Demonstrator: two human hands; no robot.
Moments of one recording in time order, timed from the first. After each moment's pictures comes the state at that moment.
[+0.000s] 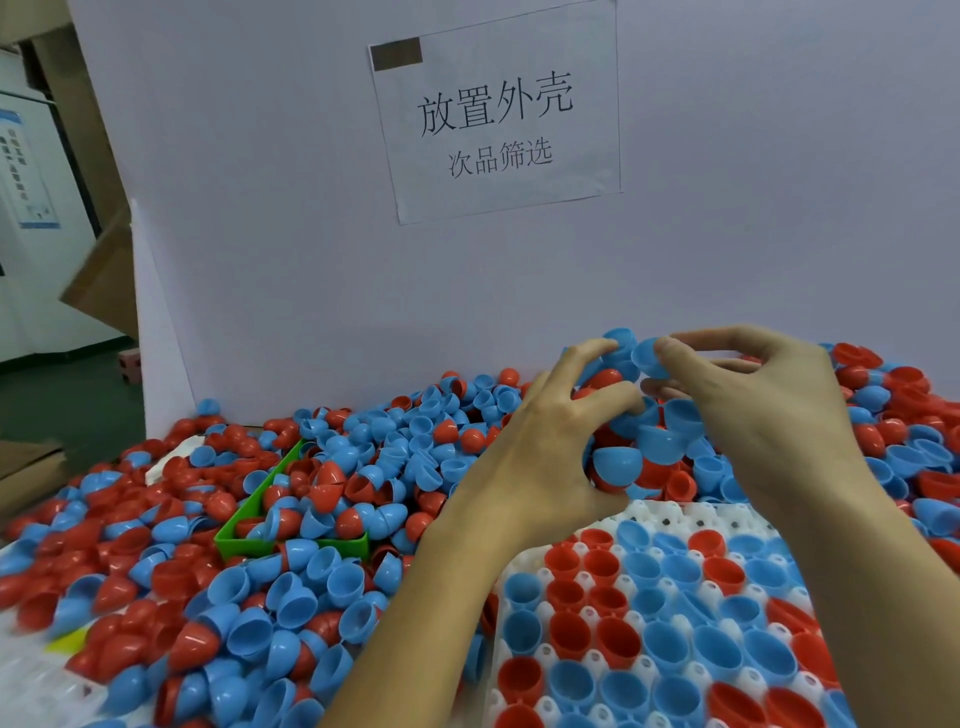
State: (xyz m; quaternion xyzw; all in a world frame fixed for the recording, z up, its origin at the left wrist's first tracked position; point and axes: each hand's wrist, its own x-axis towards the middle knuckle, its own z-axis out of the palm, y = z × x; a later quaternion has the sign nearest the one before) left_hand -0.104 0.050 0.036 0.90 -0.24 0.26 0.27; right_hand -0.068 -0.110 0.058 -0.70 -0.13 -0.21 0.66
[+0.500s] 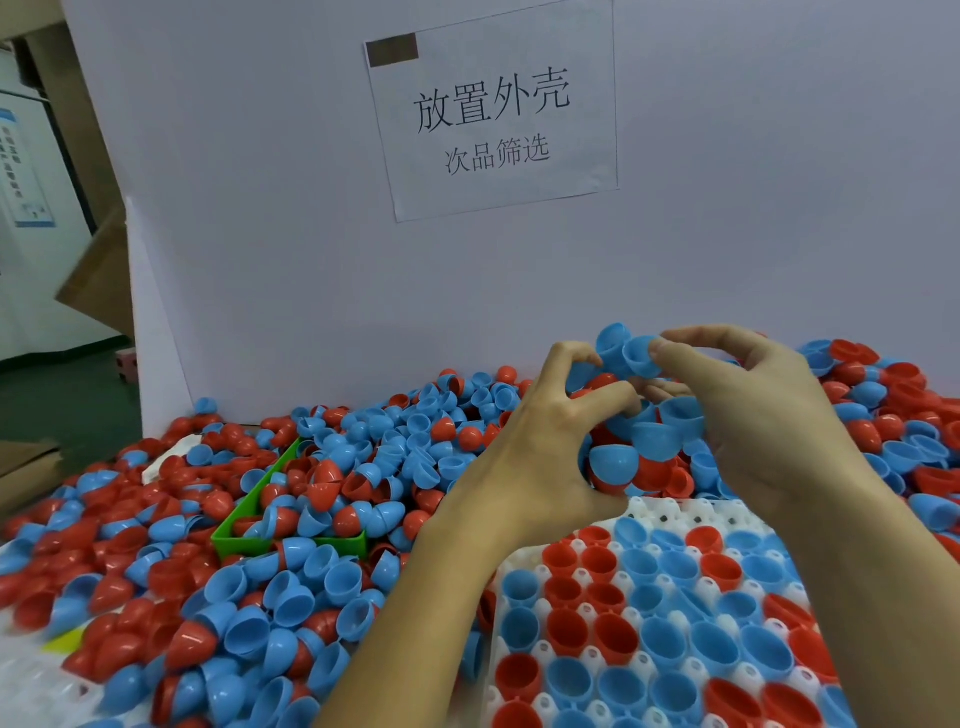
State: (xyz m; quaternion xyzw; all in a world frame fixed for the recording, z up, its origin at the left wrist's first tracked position) left_hand -0.103 0.050 0.033 0.89 -0.25 0.26 0.28; right_hand -0.070 -0.110 0.059 -0.66 -0.14 -0.12 0.73
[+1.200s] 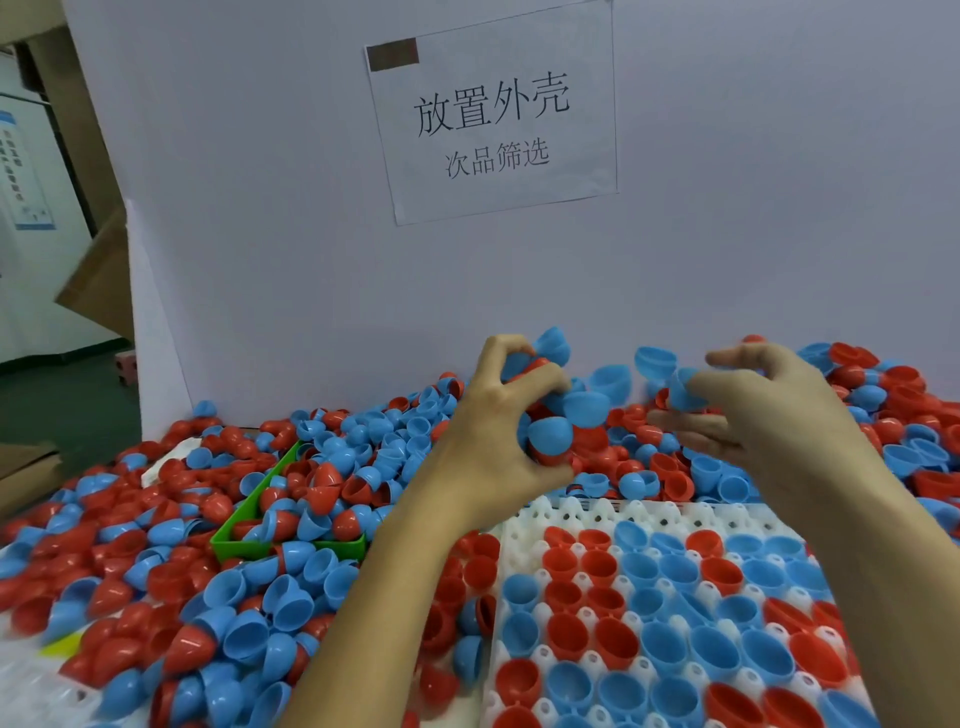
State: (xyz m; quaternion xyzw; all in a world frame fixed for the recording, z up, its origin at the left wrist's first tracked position) left_hand -0.093 0.084 0.027 0.88 -0.19 0.31 0.32; right_hand -0.067 -0.124 0.060 -0.67 -0.06 -0.05 0.73
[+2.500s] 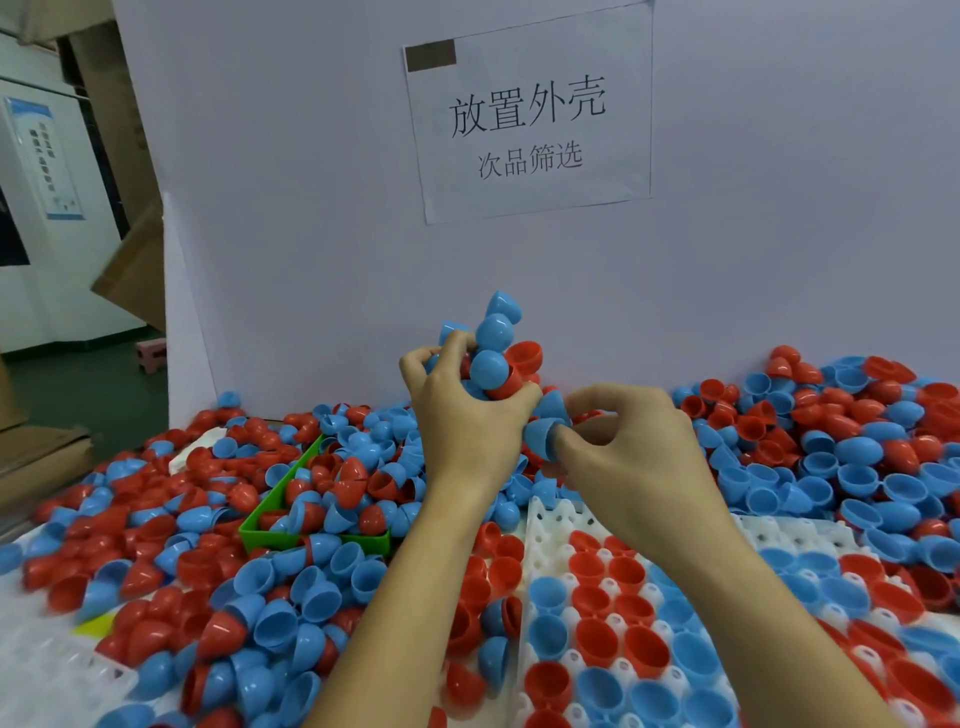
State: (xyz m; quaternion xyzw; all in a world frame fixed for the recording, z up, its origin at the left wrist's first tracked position) left_hand -0.086 0.094 0.028 0.72 0.05 0.48 0.51; right_hand -0.096 -0.040 0.037 -0.81 -0.22 -0.12 0.53
